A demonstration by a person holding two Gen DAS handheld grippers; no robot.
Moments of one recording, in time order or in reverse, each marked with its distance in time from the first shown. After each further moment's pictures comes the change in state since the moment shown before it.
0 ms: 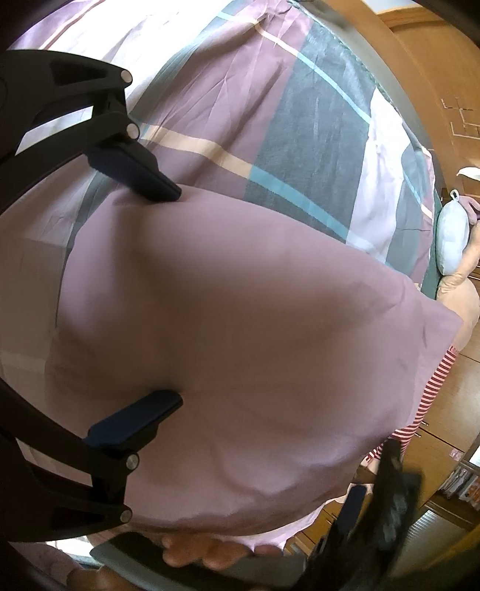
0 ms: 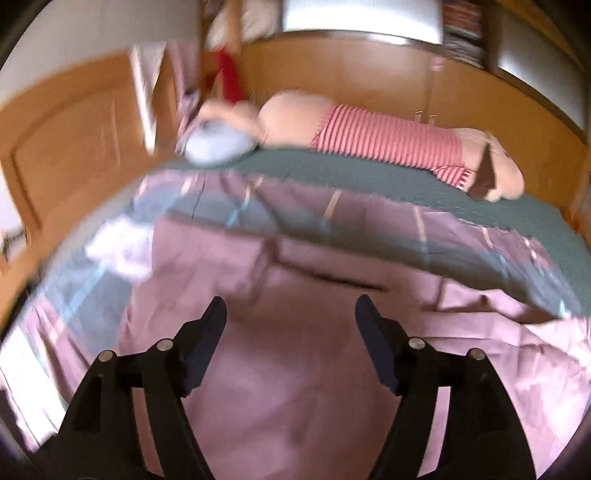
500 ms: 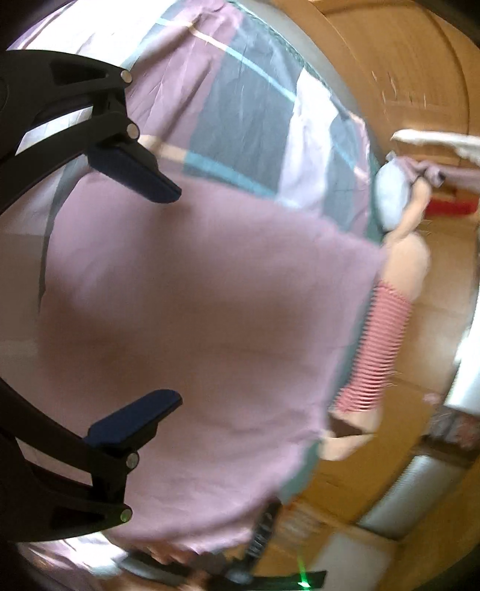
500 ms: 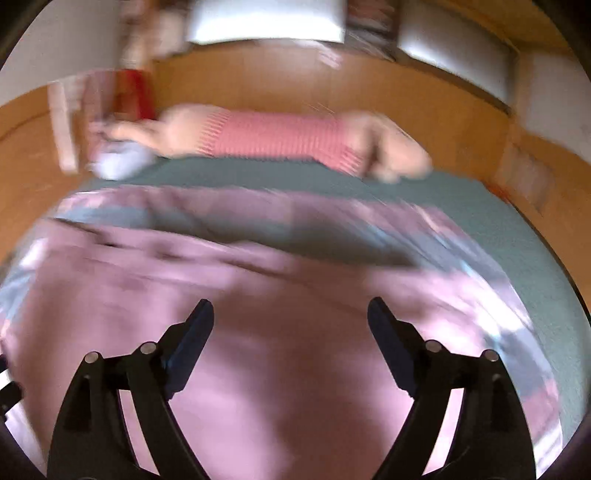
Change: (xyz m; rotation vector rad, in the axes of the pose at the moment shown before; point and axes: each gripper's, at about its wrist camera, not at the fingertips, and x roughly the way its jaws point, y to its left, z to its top) left arm -0.032 -0.030 0.000 0.177 -0.153 -0.051; right arm -0.067 -0.196 -0.070 0.219 -0.007 -0.298
